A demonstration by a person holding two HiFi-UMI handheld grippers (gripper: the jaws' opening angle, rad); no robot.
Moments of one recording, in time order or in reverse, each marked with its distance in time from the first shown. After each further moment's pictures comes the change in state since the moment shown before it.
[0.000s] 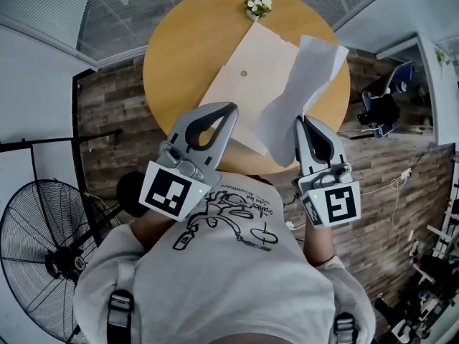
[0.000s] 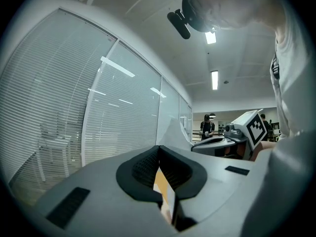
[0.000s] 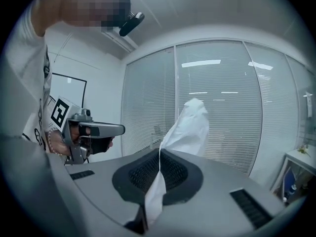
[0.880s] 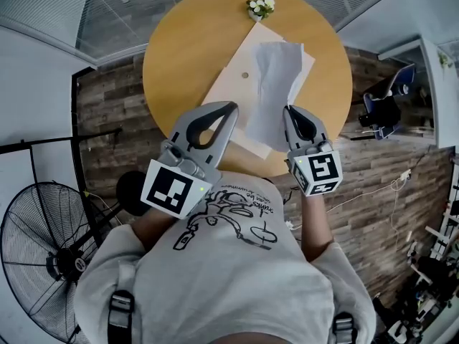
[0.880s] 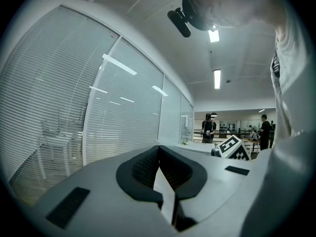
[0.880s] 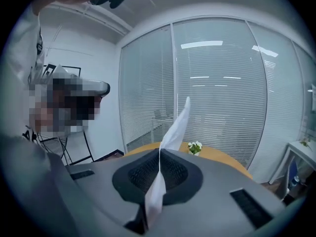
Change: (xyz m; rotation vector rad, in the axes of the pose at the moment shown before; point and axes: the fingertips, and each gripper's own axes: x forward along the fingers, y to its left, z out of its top) left arm 0.015 0.023 -0.011 -0.009 0.014 0.010; right arm 0.069 -0.030 -0.093 0.027 0.165 0.012
